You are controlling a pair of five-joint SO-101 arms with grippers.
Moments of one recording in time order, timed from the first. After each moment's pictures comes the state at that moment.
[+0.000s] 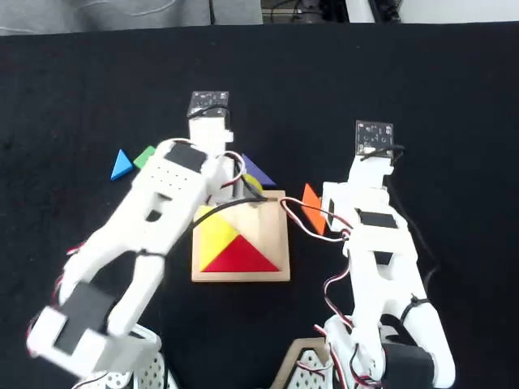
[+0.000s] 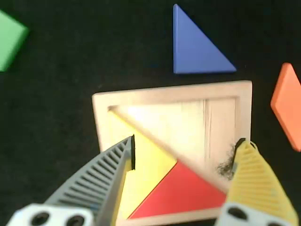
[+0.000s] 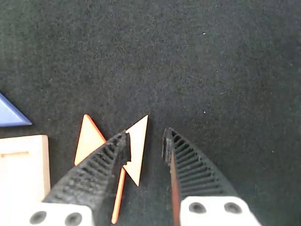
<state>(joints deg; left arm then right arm) 18.4 -4.4 20.8 64.0 20.4 6.2 -27.0 64.7 24.6 -0.2</state>
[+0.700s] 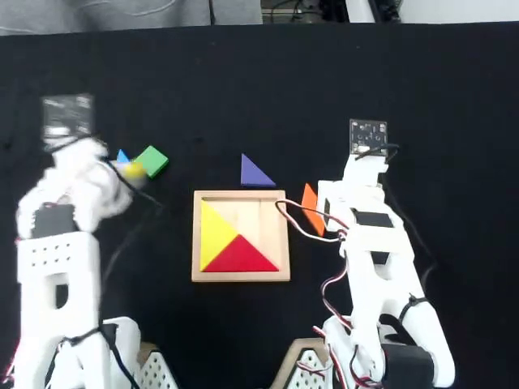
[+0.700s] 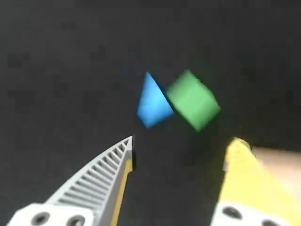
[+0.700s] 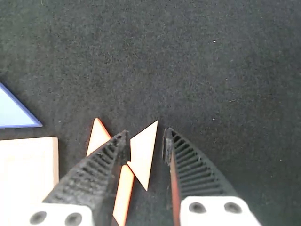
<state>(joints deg) -16.7 -41.7 48.0 47.4 -4.4 4.4 -27.0 64.7 23.3 -0.2</state>
